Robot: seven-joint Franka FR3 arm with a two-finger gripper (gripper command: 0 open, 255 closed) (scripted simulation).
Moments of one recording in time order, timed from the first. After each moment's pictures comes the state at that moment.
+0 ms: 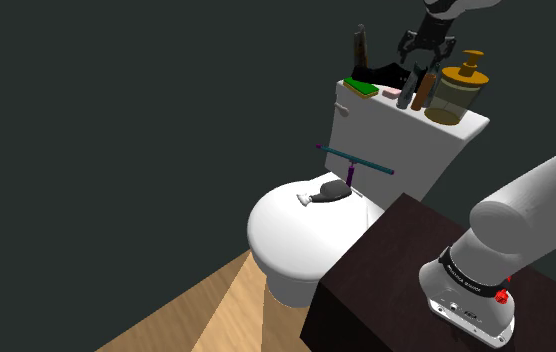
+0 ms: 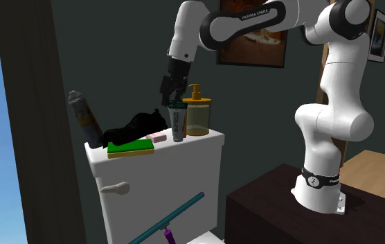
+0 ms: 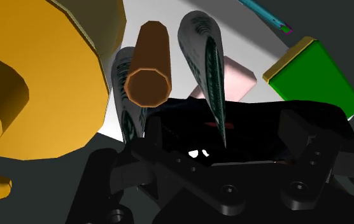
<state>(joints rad) -0.41 -0.16 -0.28 -2.02 -0.14 2.12 0.44</state>
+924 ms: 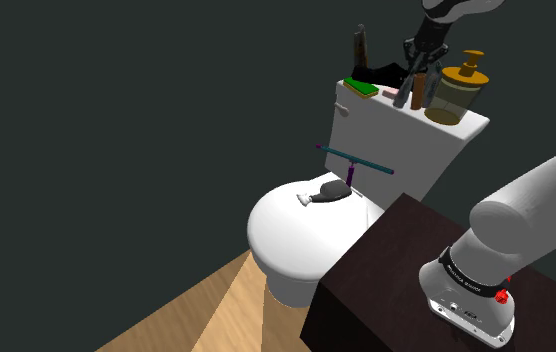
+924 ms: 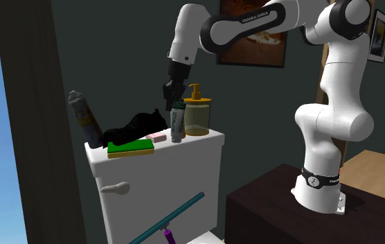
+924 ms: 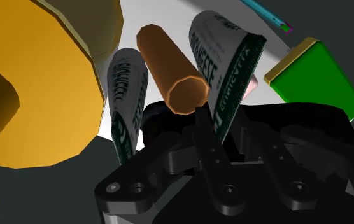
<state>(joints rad) -0.41 -0.16 -0.28 -2.05 -0.14 2.15 0.44</state>
